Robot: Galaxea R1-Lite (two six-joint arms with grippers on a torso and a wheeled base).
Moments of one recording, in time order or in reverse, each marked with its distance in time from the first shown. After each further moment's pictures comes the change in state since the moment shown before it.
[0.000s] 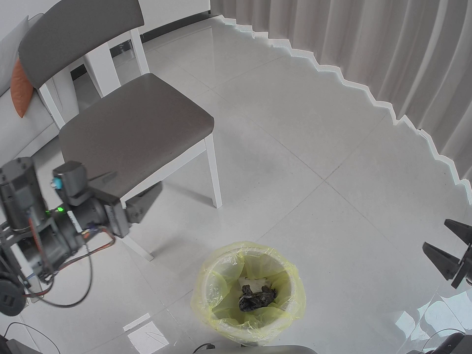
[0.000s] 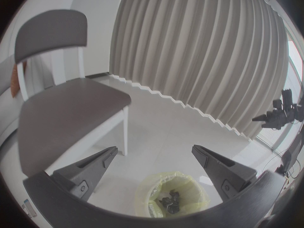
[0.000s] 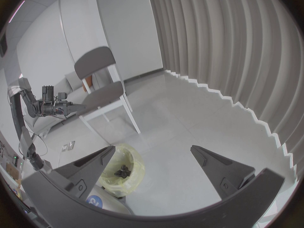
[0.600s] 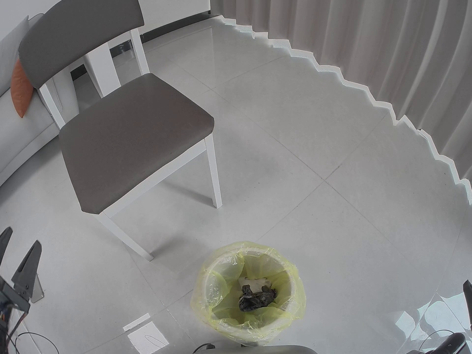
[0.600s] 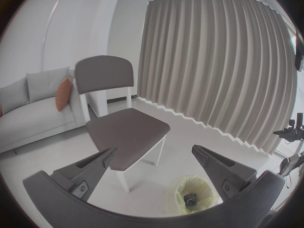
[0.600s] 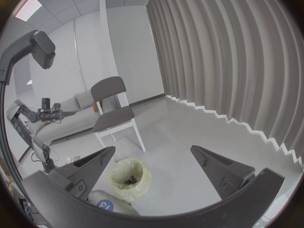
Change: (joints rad) left arm 0.362 -0.869 0.272 0.426 -0.084 -0.016; right arm -0.045 -0.605 -0.007 0.370 -0.038 0.052
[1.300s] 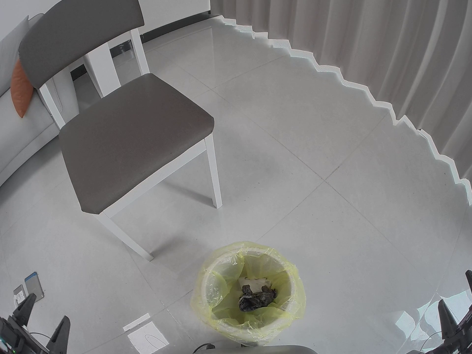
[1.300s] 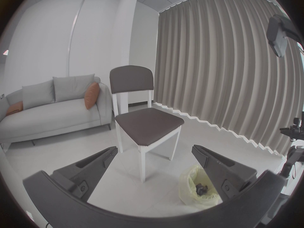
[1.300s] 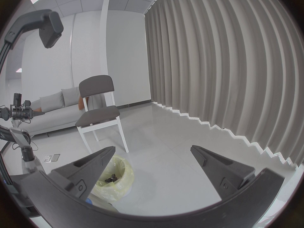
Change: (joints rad) left arm 0.128 -0.422 0.147 0.384 -0.154 -0.030; right arm -0.117 -0.163 0.259 -0.114 0.026 -0.083
